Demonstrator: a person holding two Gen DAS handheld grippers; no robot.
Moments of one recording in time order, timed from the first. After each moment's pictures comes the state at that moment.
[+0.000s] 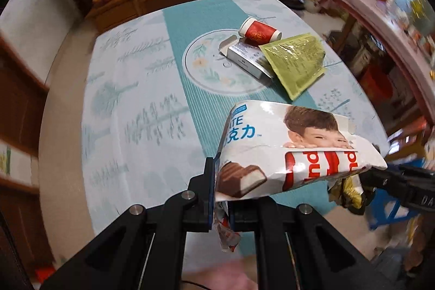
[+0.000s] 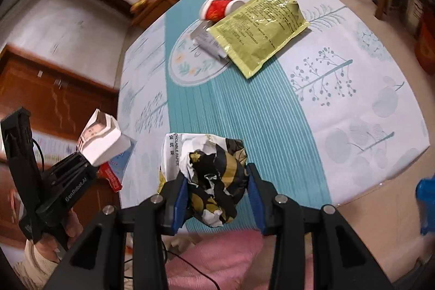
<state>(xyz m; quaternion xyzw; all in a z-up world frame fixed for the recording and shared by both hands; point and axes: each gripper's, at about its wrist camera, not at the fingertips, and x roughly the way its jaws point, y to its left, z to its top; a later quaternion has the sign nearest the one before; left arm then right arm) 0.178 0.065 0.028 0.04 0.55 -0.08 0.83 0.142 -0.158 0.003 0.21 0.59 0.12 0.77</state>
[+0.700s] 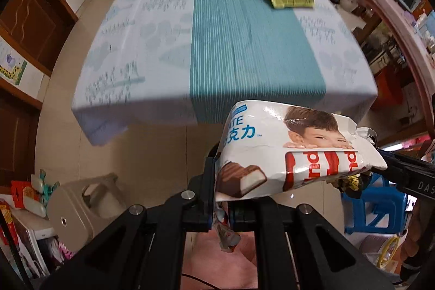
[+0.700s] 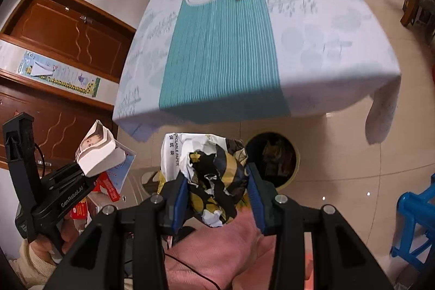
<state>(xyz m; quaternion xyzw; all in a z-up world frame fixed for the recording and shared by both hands) -0.038 0.017 -0.011 -0.04 0.62 0.02 0.78 0.001 -0.208 -0.026 0.15 0.65 0.21 0.72</state>
